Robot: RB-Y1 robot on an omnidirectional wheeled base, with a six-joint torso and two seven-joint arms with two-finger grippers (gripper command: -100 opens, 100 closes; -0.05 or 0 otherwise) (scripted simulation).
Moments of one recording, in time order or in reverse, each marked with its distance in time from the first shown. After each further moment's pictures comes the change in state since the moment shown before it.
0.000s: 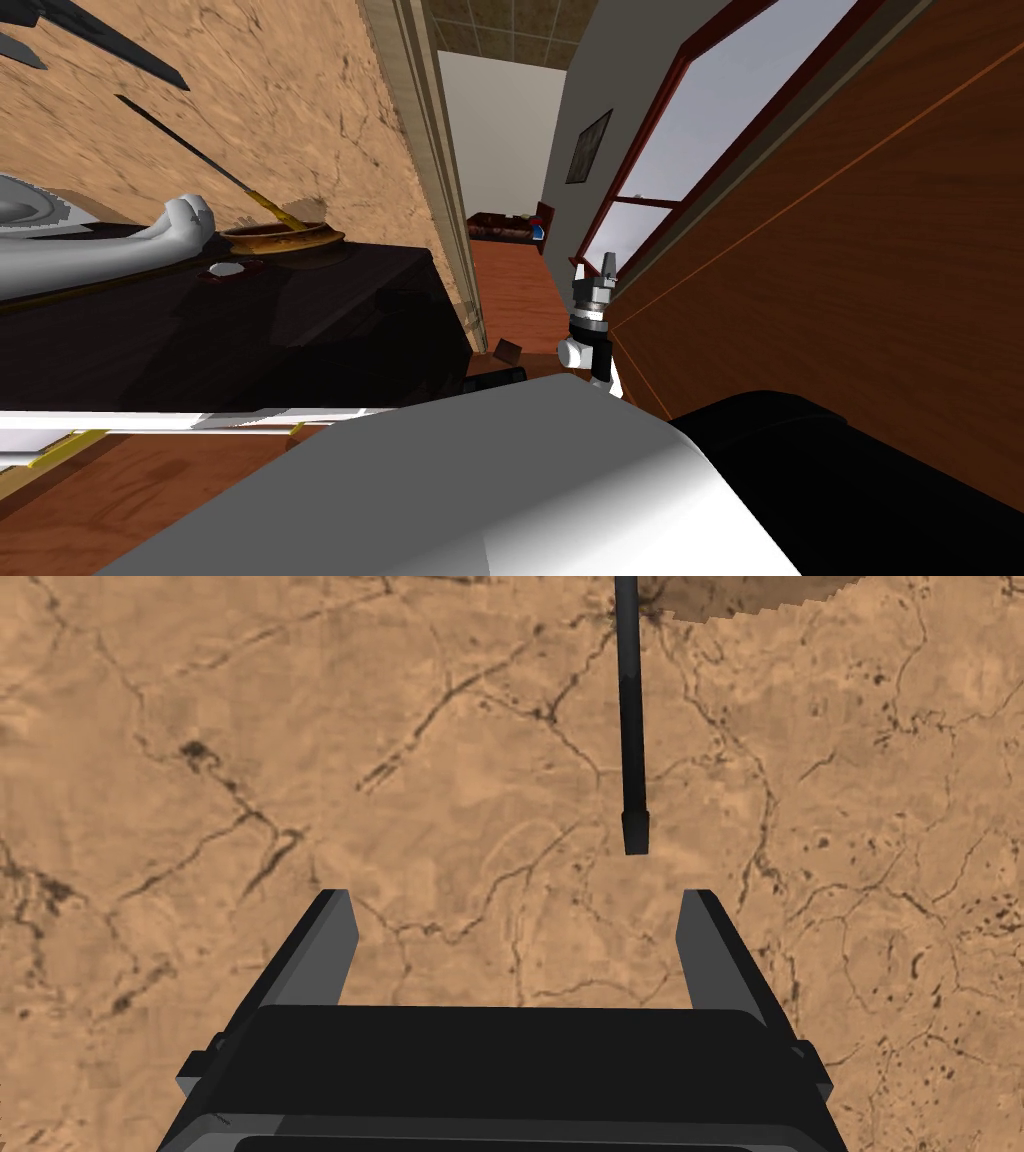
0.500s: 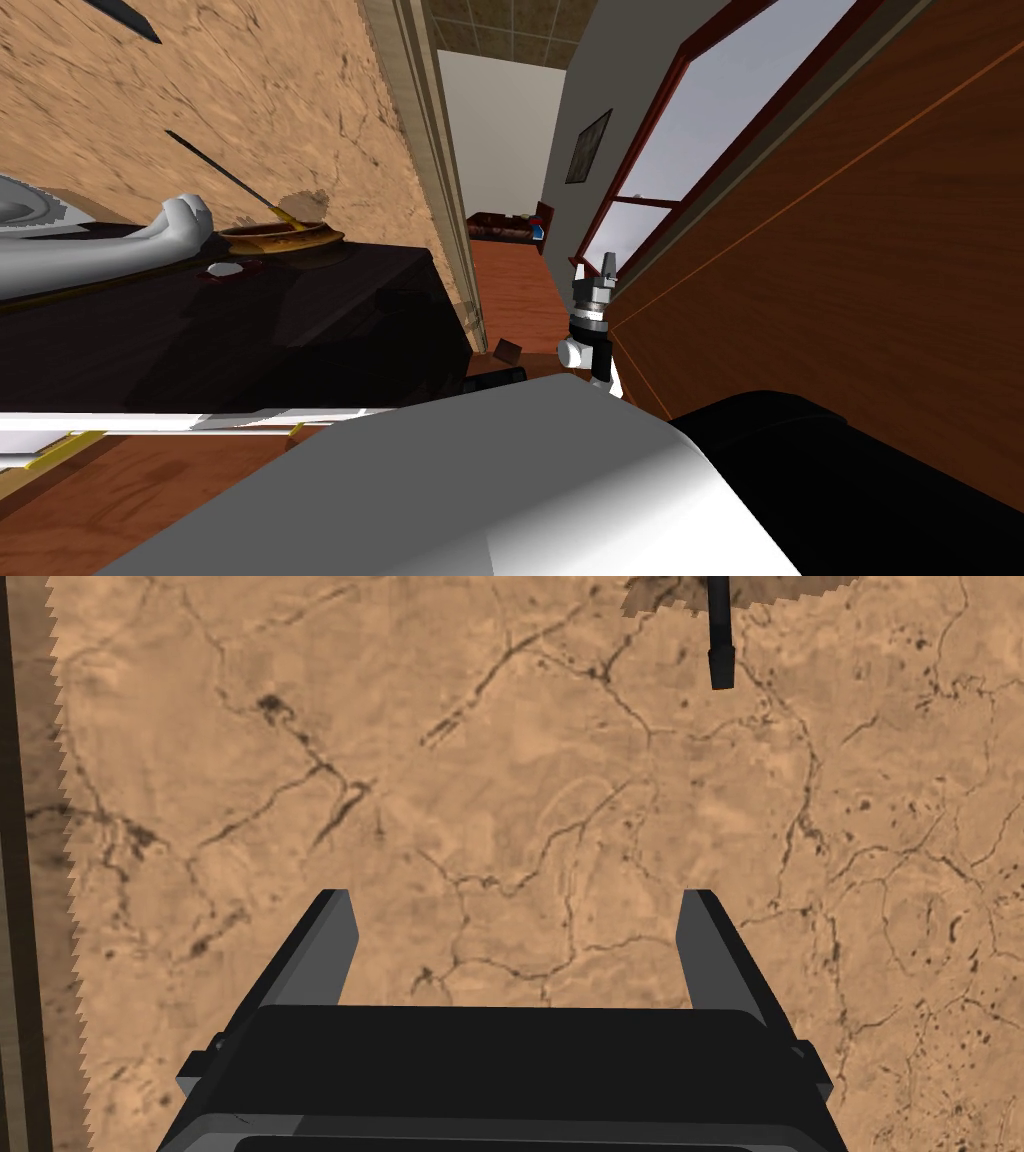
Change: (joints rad) left arm -0.048 0.101 -0.021 -0.001 0.019 -0.075 0.063; right arm 0.000 0.000 0.000 0.000 0.000 0.000 0.000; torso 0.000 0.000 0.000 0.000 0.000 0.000
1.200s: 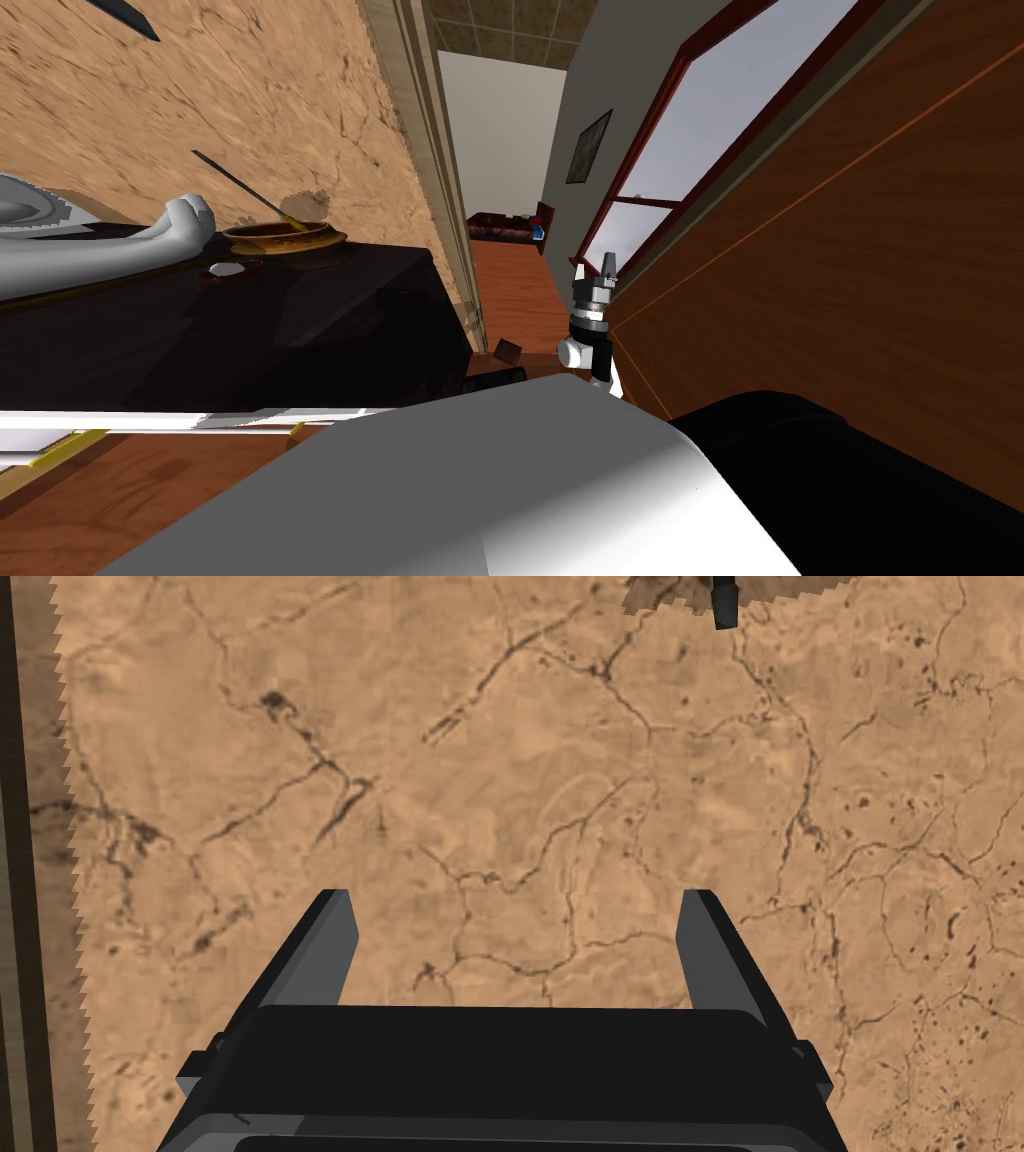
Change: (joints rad) left arm -0.001 0.004 -0.001 0.002 0.001 -0.004 0.003; right arm 0.000 0.000 0.000 0.000 0.000 0.000 0.000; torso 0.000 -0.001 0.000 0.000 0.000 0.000
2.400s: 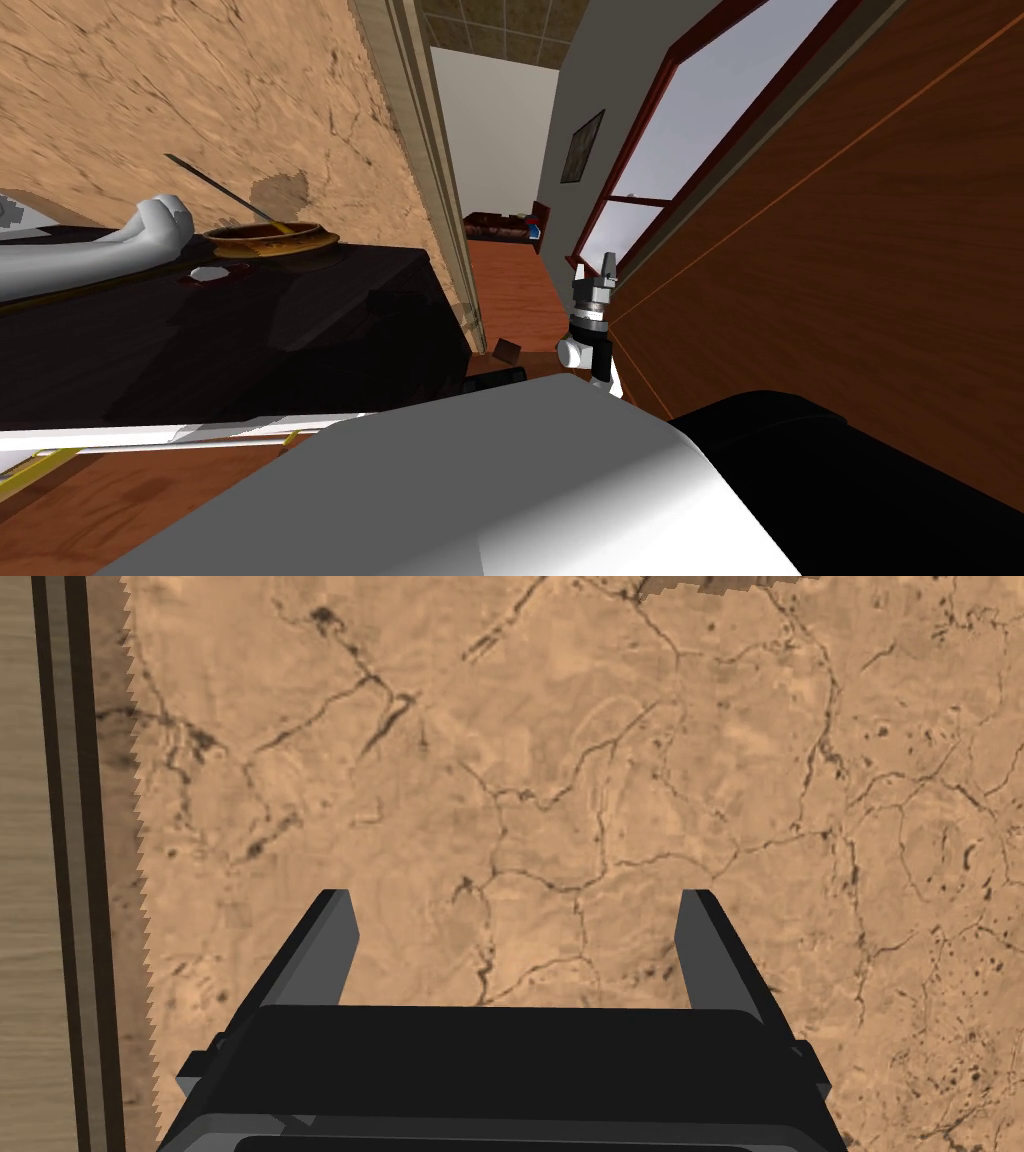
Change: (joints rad) left arm -0.041 0.075 -0.043 0.142 -0.053 -0.181 0.138; right arm 0.000 0.000 0.000 0.000 0.000 0.000 0.000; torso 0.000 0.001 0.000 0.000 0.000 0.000
